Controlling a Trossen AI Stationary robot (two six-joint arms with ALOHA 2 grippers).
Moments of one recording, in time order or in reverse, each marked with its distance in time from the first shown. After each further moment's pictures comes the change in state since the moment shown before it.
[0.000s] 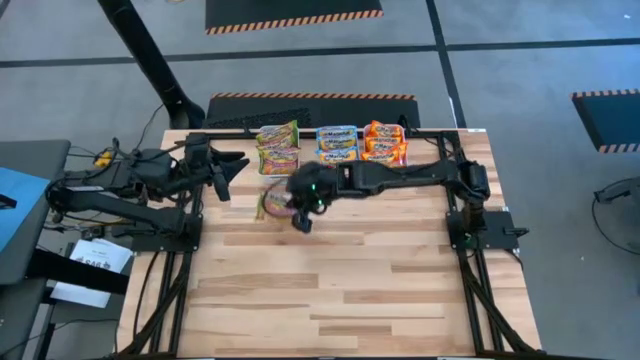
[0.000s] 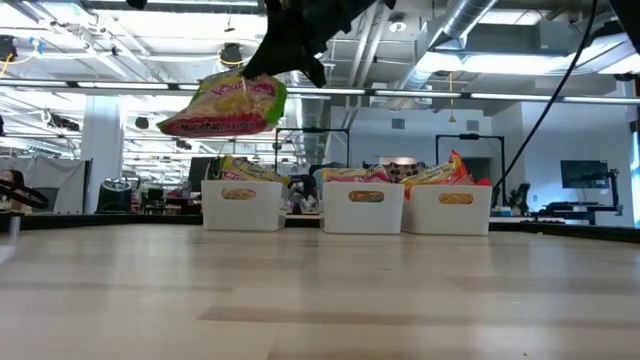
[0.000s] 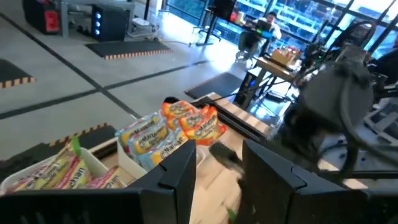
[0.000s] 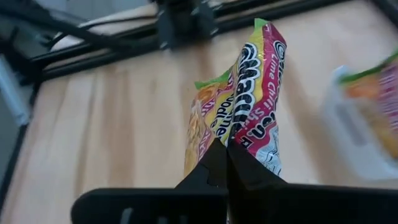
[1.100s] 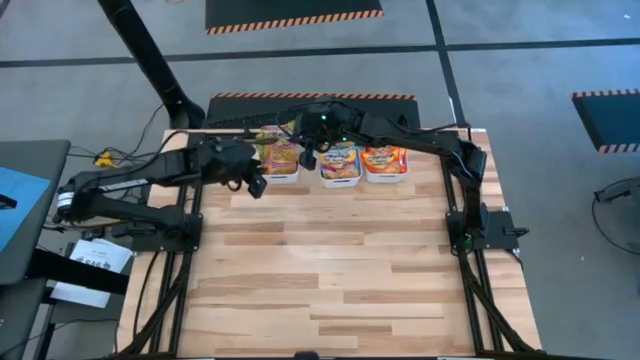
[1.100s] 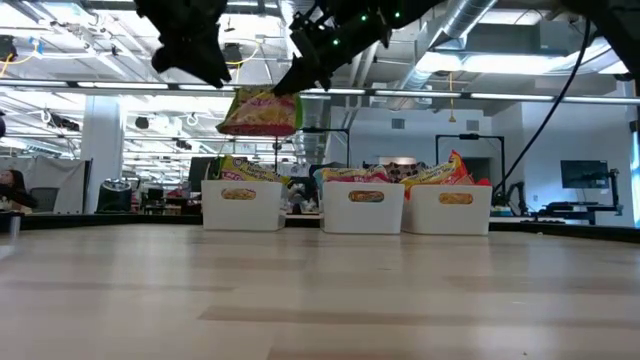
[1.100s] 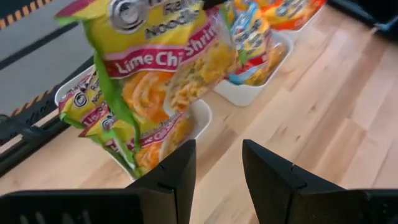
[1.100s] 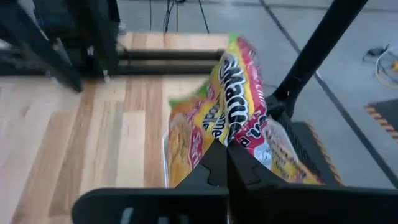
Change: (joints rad) left arm 0.321 0.294 0.000 -0.236 0.275 0.064; right arm -0.327 0.021 0.093 0.087 -0.088 -0.441
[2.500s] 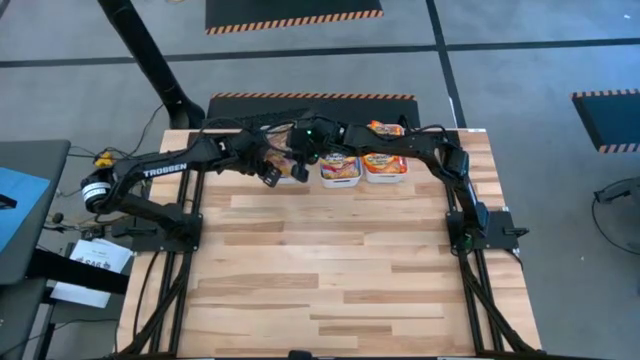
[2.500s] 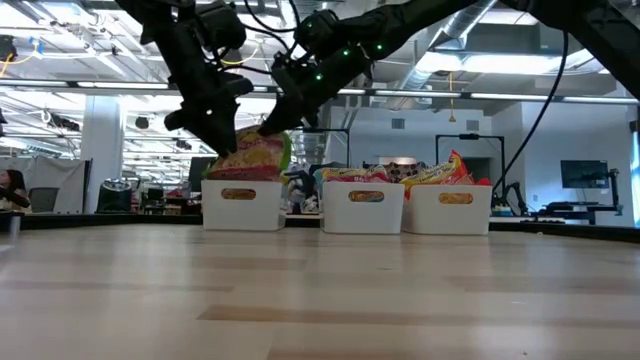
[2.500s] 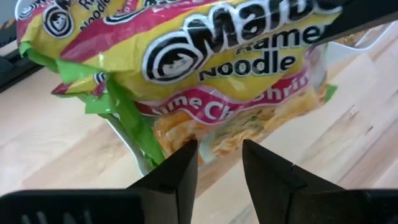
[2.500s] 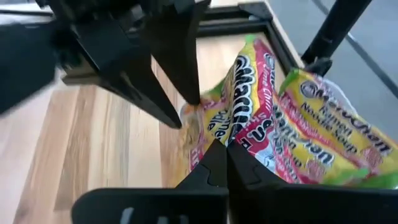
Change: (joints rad) left arm 0.254 0.278 -0.063 0.092 0.193 -0.023; right arm 0.015 0.146 -0.002 0.033 -0.027 0.097
